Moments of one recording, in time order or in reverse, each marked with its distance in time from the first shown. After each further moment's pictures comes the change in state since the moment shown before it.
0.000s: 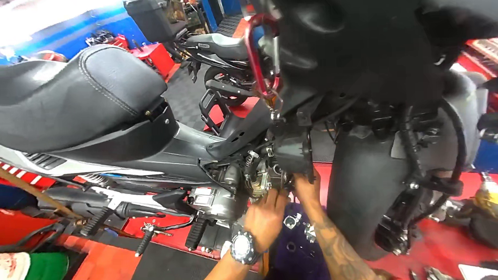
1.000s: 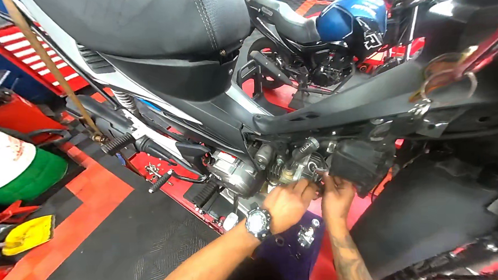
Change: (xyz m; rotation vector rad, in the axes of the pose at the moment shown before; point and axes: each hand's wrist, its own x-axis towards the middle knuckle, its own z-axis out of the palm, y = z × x) left_hand -0.006 -0.021 -0.006 -0.191 -0.033 -0.055; right_hand -0.019 -0.016 0.006 0.059 -0.115 -0.111
